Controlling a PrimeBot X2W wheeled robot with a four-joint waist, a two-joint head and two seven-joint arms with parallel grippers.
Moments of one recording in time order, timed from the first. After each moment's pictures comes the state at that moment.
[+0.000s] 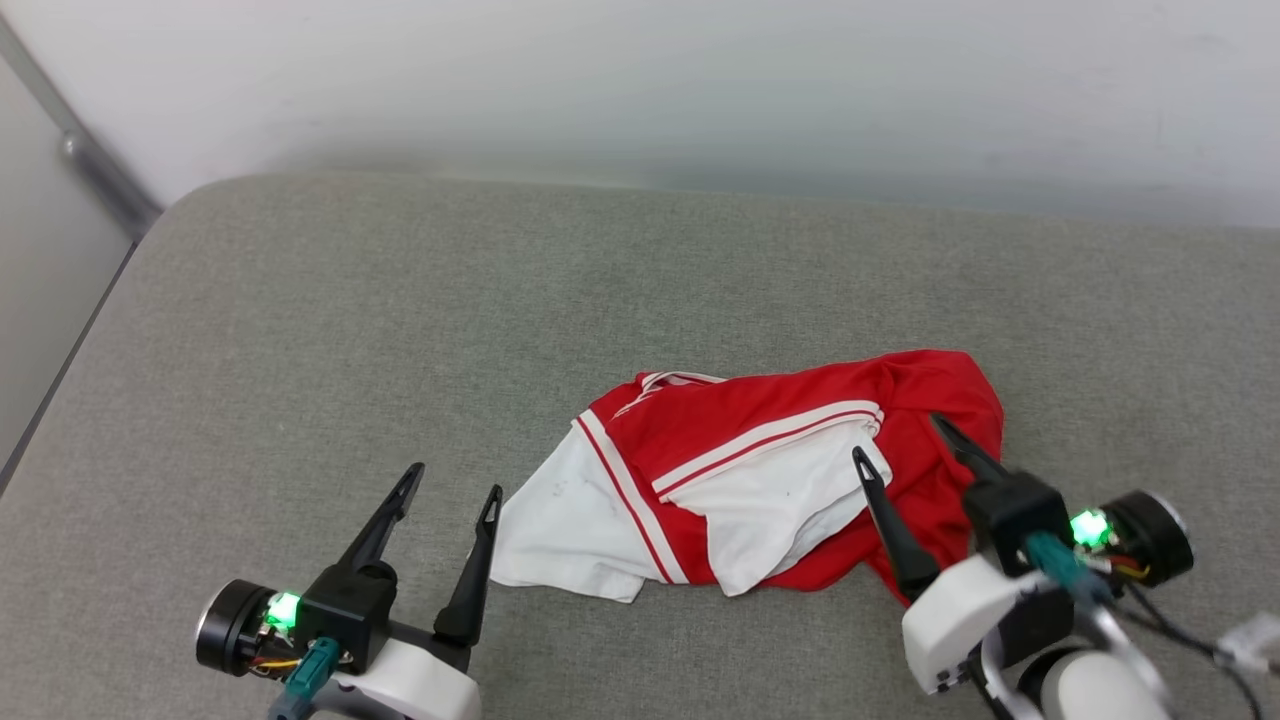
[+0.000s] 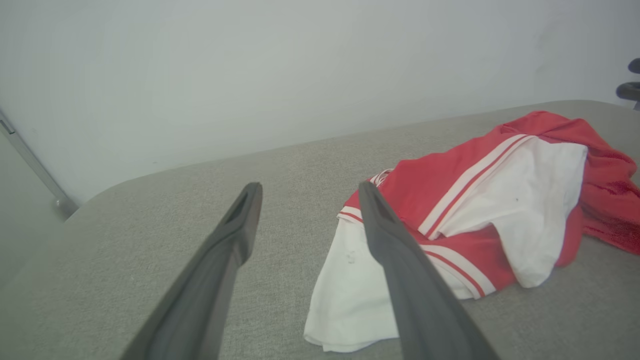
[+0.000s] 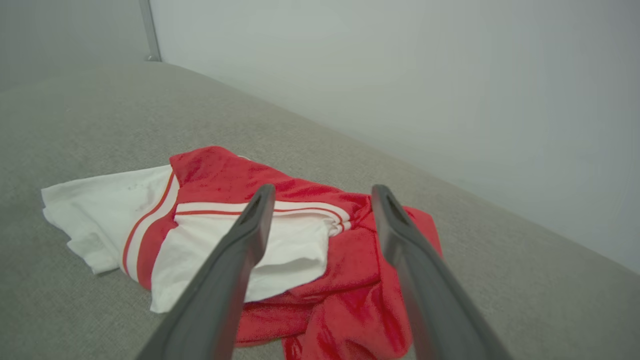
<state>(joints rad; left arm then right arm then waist) -0.05 0.31 -0.32 0.06 -0.21 0.04 -0.26 -0.08 -0.07 0.15 0.00 -0.10 0.13 -0.01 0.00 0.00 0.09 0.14</state>
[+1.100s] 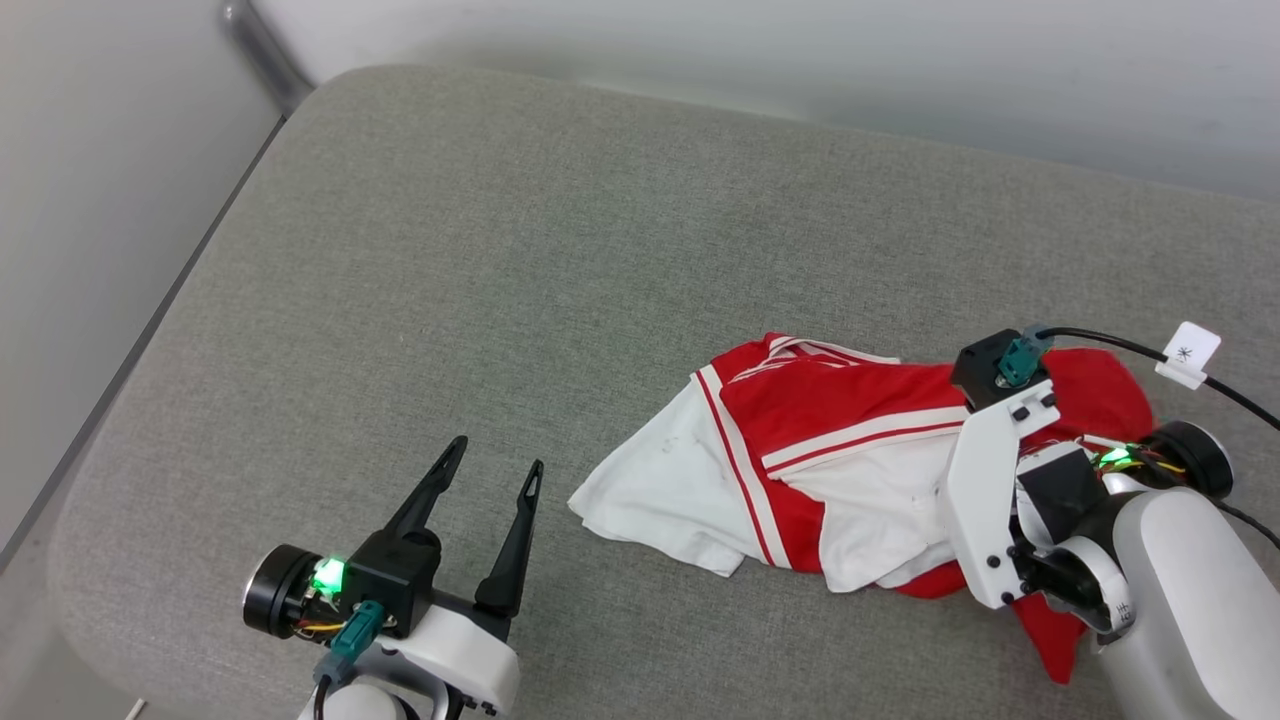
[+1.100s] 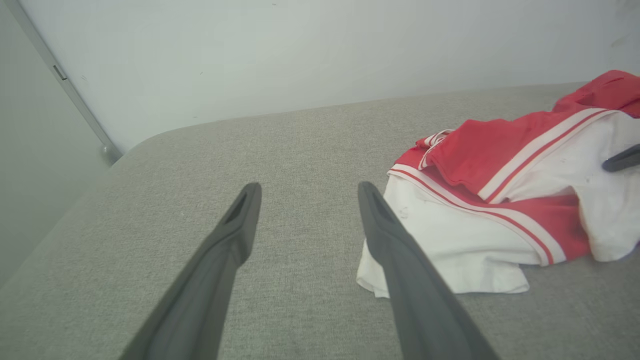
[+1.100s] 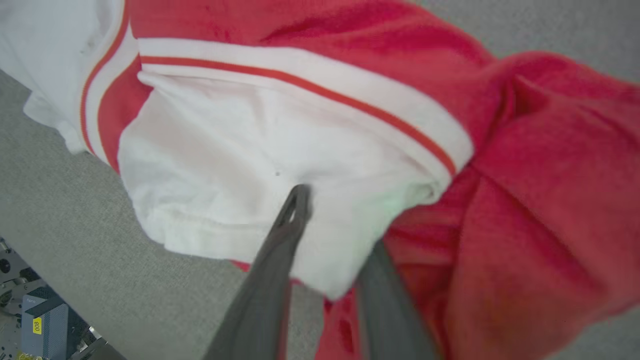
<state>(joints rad) -0.13 0.24 -0.33 0.14 -0.18 -0.01 -0.26 -0.39 -0.26 0.27 0.09 0.28 0.13 1.05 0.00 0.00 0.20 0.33</state>
